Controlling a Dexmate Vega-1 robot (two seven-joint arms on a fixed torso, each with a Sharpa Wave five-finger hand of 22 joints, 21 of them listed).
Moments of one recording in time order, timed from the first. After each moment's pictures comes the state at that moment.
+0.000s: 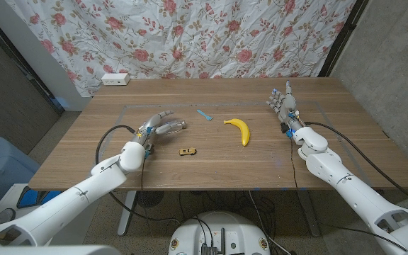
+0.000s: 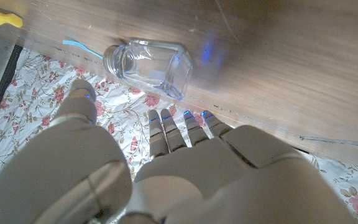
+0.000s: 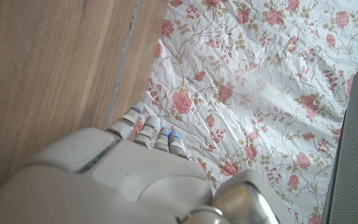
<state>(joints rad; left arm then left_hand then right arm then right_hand) 0.94 0.77 0.53 -1.58 0.09 0.02 0.36 0.57 -0.06 0.32 -0.14 0.18 0.27 -0.05 0.17 0.18 0.22 -0.10 0.17 0.17 0.04 -0.03 0.17 0.17 -0.07 0.04 0.18 0.17 -0.84 -0.51 -0.37 -1.29 0.65 0.29 0.03 -0.02 0.06 -0.02 0.18 0.28 -0.03 0.03 0.21 0.22 -0.07 -0.06 0.21 0.35 -0.04 -0.03 0.23 0.42 0.16 0.02 0.21 0.18</state>
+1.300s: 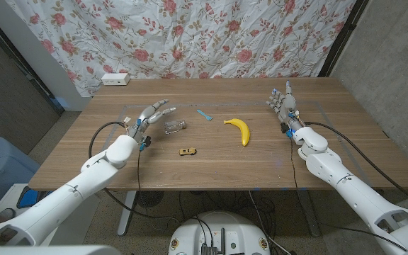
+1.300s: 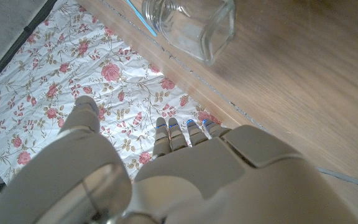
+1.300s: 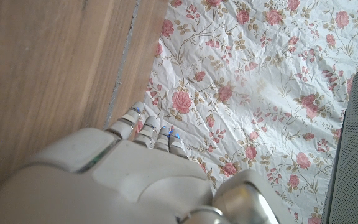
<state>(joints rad) 0.95 0.73 0.41 -1.51 -0.19 -0.20 0.22 0.47 0.00 0.31 -0.13 0.18 0.16 -0.01 0.18 0.17 0.10 -0.06 0.17 0.17 -0.05 -0.04 0.17 0.16 -0.14 -0.04 0.18 0.17 -0.84 -0.51 -0.37 -1.30 0.65 0.29 0.03 -0.02 0.06 -0.02 0.18 0.28 -0.03 0.03 0.21 0.22 -0.07 -0.06 0.21 0.35 -0.04 -0.03 0.23 0.42 0.16 0.02 0.21 0.18</state>
